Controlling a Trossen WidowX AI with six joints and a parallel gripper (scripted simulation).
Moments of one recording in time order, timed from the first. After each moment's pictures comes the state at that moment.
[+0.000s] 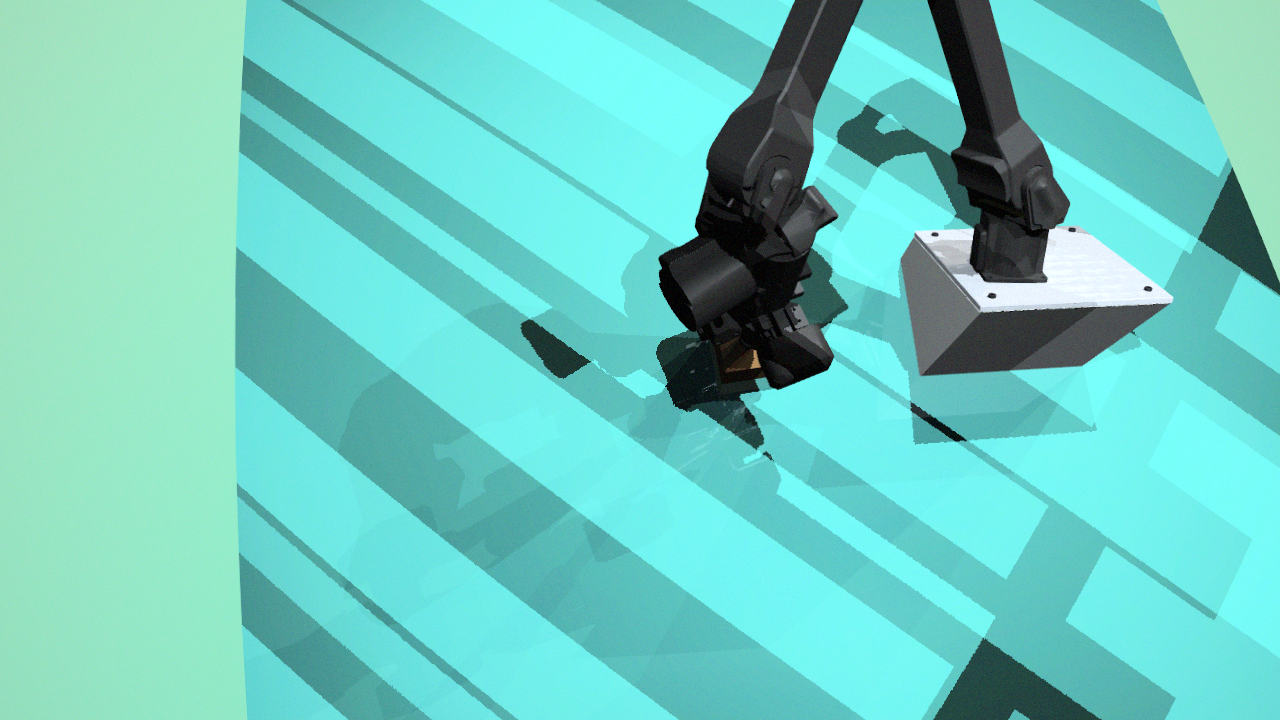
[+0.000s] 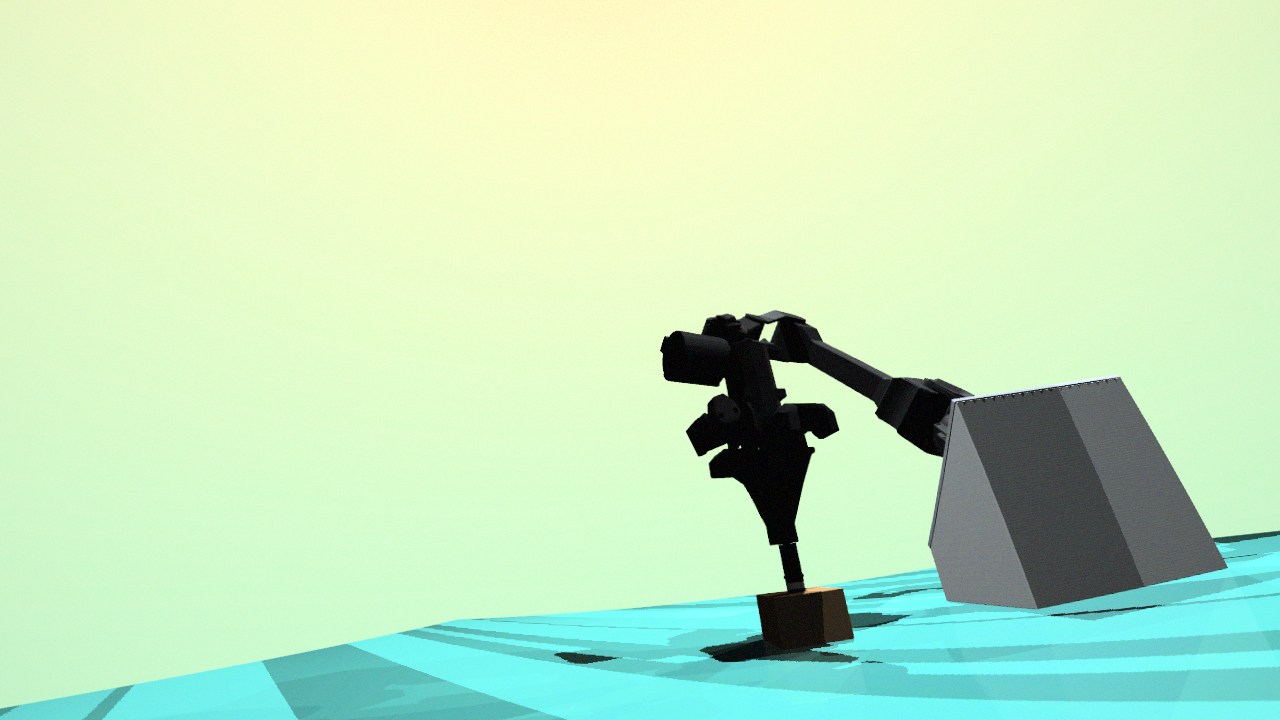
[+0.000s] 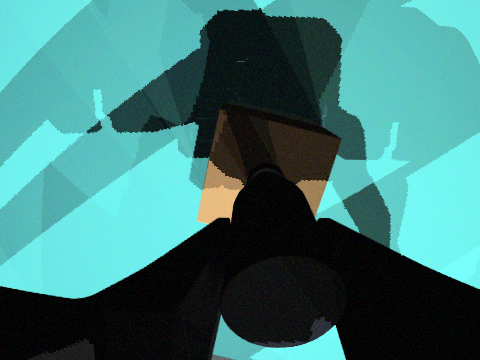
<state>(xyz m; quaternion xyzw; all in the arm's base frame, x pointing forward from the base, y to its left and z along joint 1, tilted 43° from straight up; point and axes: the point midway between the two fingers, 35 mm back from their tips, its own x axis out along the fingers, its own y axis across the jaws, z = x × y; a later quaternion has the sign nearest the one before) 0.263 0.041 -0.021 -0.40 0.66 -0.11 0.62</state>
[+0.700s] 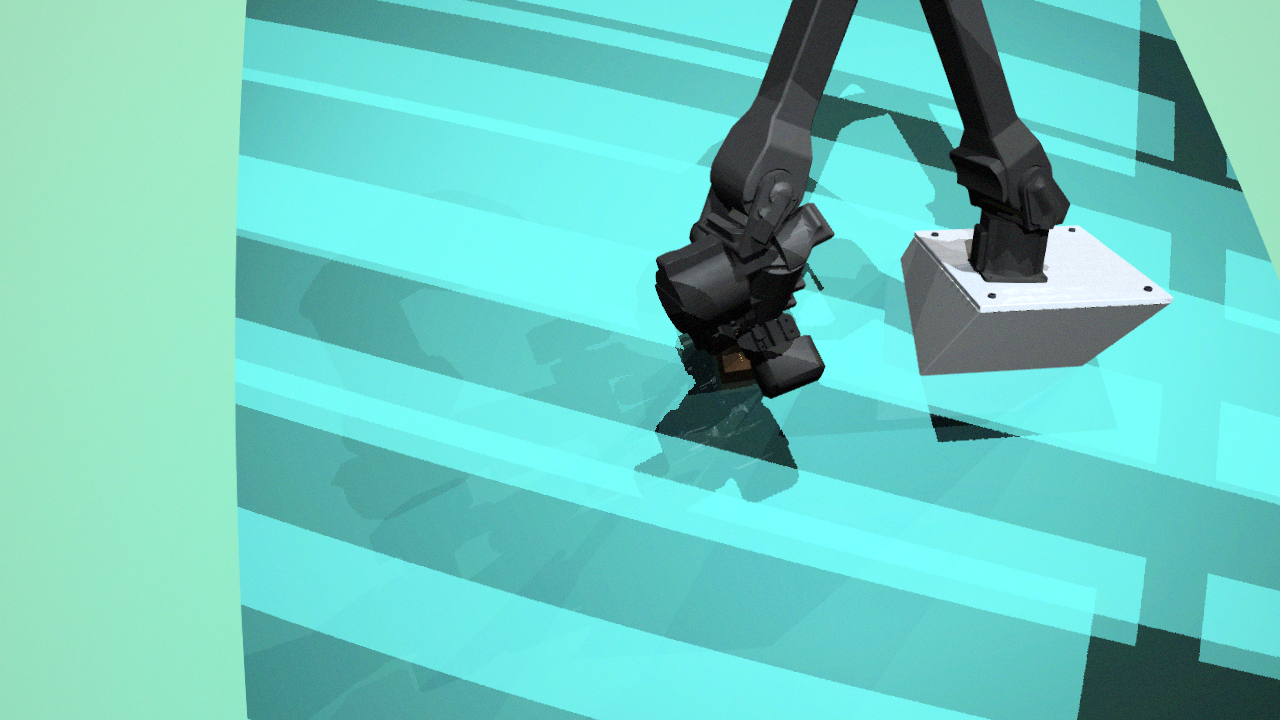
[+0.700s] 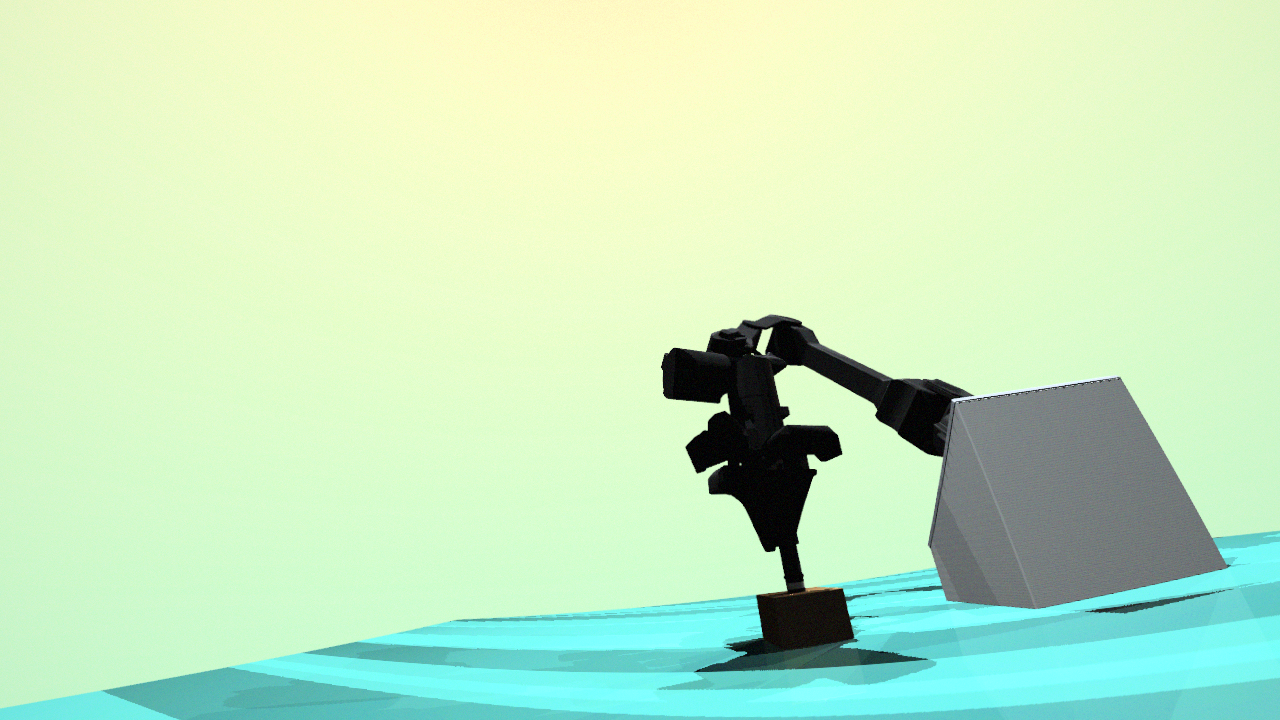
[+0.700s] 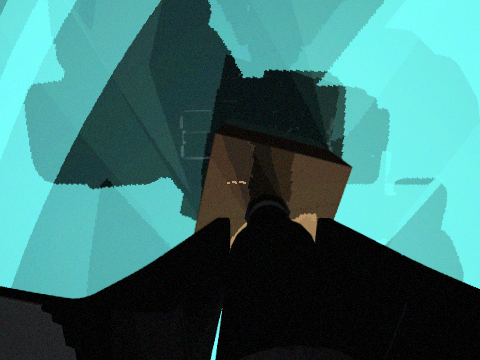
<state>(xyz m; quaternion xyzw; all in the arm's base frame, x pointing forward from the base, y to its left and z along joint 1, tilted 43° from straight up) 0.269 0.029 -0.040 -0.40 0.65 -0.10 0.63</state>
